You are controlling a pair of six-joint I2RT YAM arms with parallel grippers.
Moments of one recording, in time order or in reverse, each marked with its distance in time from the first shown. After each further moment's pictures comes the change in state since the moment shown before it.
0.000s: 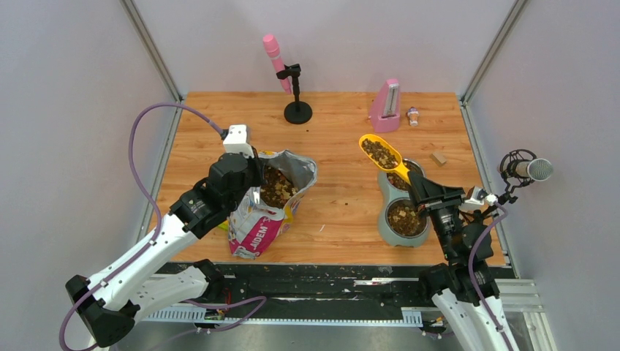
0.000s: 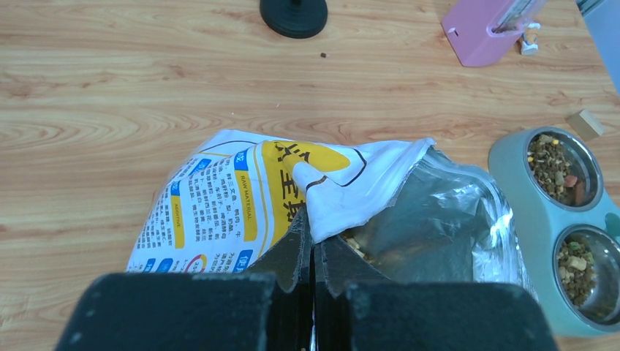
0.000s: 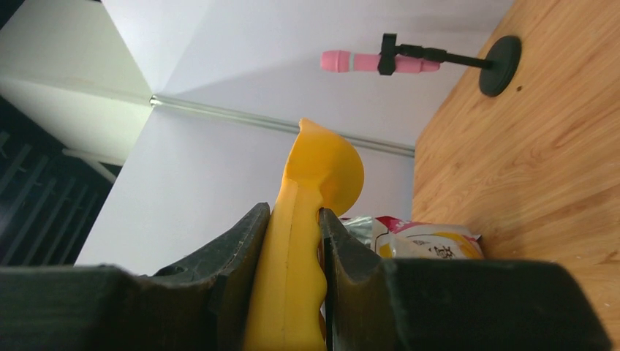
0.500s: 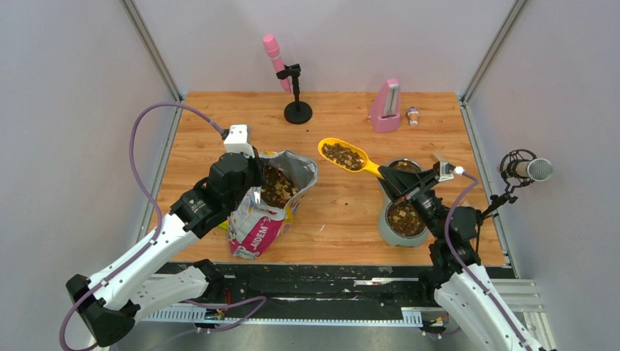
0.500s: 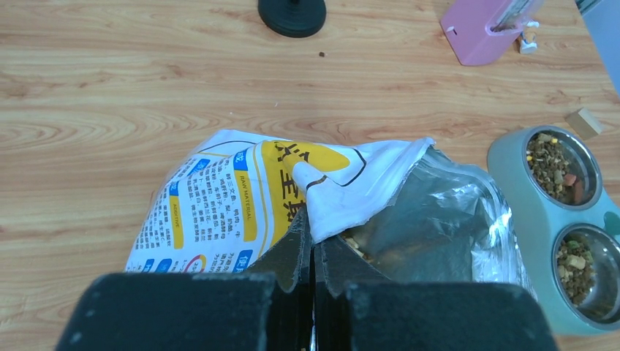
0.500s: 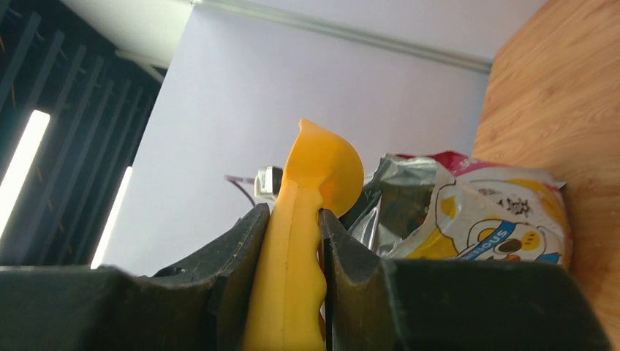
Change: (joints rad) left arm 0.000 0.004 0.000 0.003 0.004 0.000; right arm 0.025 0.312 -0.059 0.507 -0.319 0.098
